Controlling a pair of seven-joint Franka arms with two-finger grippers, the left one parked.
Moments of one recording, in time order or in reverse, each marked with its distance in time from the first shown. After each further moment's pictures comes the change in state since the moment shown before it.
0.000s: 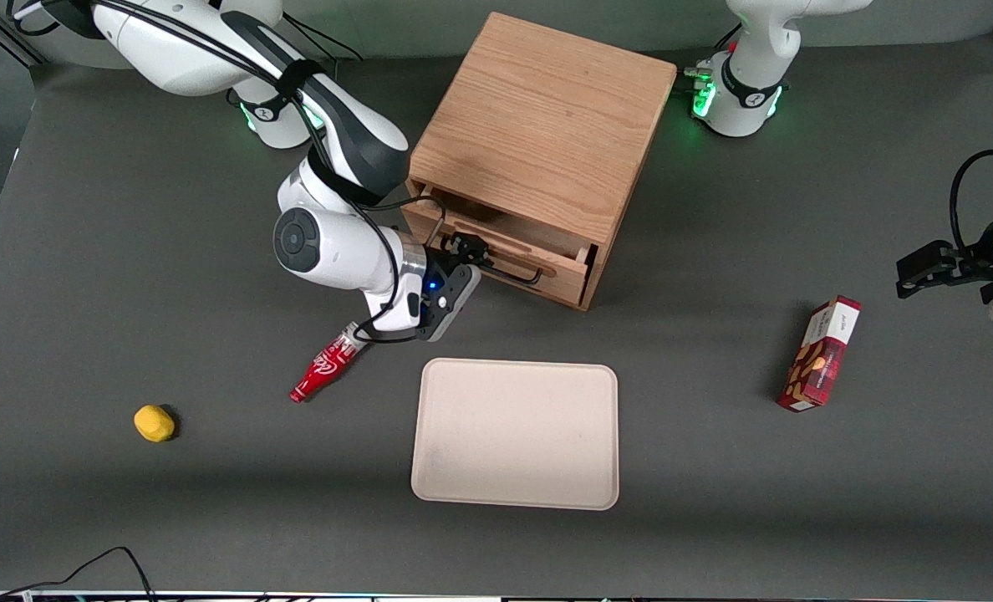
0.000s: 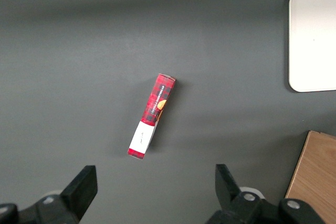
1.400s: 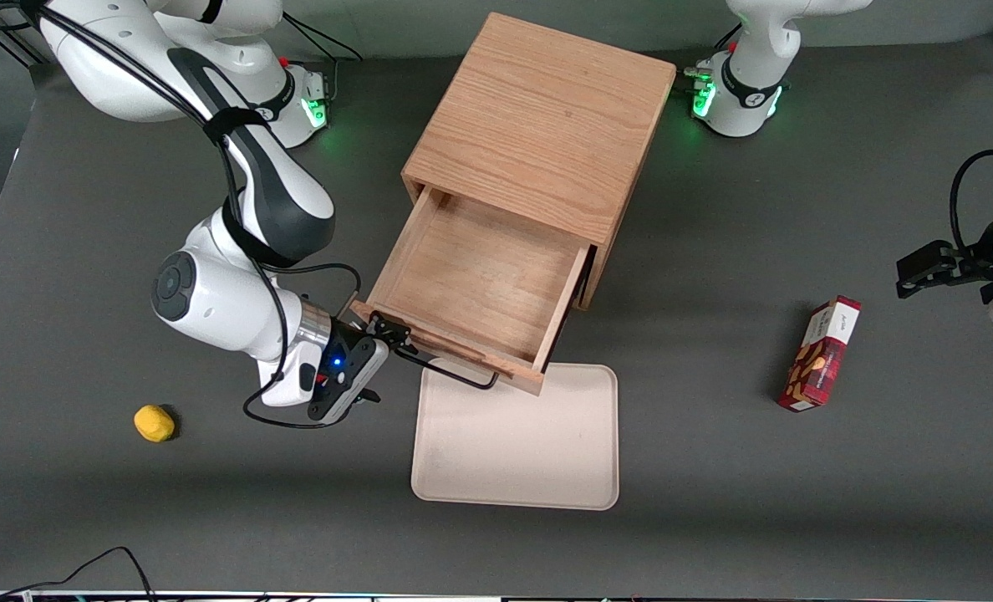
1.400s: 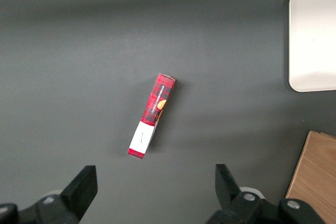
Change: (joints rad) arm -0.021 0.039 -0.186 0.179 -0.050 -0.003 -0.165
